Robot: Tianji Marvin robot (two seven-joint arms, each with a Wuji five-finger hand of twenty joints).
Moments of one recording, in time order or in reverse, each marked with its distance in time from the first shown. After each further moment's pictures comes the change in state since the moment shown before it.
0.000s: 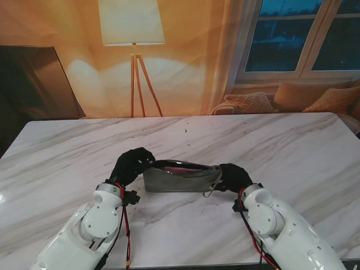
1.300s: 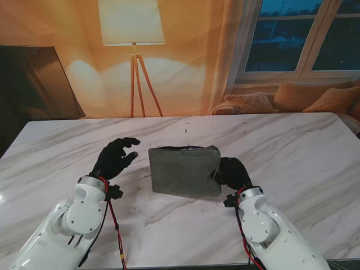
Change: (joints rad) left arm 0.053 0.041 -0.130 -0.119 0.165 0.058 -0.103; right arm -0.061 -0.072 0.047 -0.022 0.097 -0.144 -0.256; left_hand -0.214 0.098 0.110 0.087 -0.239 0.025 -0.362 -0.093 -0.462 -0.013 -0.039 -0.332 -0.364 -0.025 -0.268 -0.047 -0.149 -0.103 -0.008 0.065; right_hand 0.182 0.091 0.001 -0.021 0.148 0.167 0.169 -0.031 0.571 0.101 0.285 0.134 0.554 0.116 0.553 0.070 0.555 0.039 0.587 -0.026
